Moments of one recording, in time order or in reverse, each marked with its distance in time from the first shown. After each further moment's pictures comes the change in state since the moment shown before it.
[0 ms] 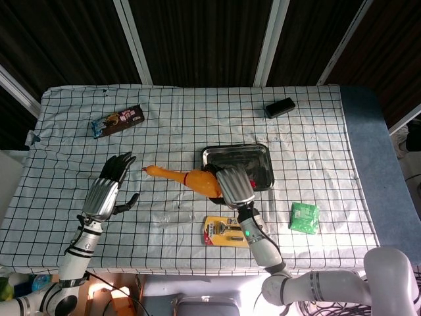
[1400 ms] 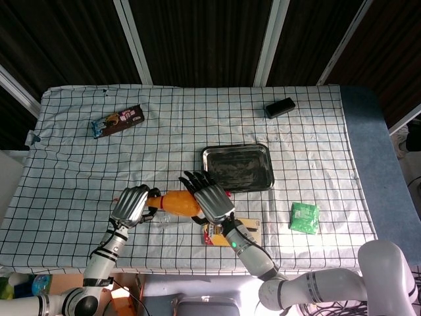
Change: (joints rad) left arm -0.080 -0.102 -0.008 -0.138 -0.253 -0.151 0.327; right arm 0.082 0.007 -0.035 -0.095 0.125 -0.171 -0.041
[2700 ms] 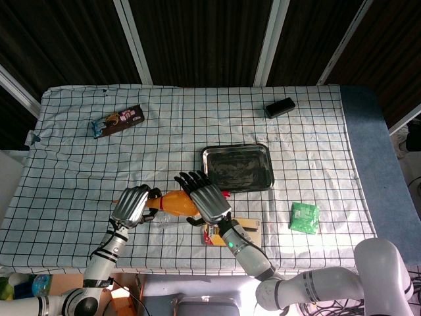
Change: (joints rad) left arm 0.007 -0.001 0.000 -0.009 0.022 0.008 -0.009; right arm 0.024 -0.019 0.007 0.005 0.004 0.018 0.041
